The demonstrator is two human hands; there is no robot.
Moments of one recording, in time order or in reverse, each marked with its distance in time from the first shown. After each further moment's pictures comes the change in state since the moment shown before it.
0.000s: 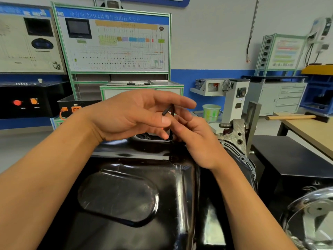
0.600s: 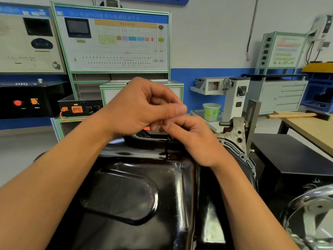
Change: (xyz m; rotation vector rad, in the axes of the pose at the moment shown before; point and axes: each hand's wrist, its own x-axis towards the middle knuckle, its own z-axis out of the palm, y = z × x) left_hand 0.011 0.001 0.019 0.363 0.418 0.137; right_hand 0.003 -0.001 0.001 -0.059 -0.008 0.057
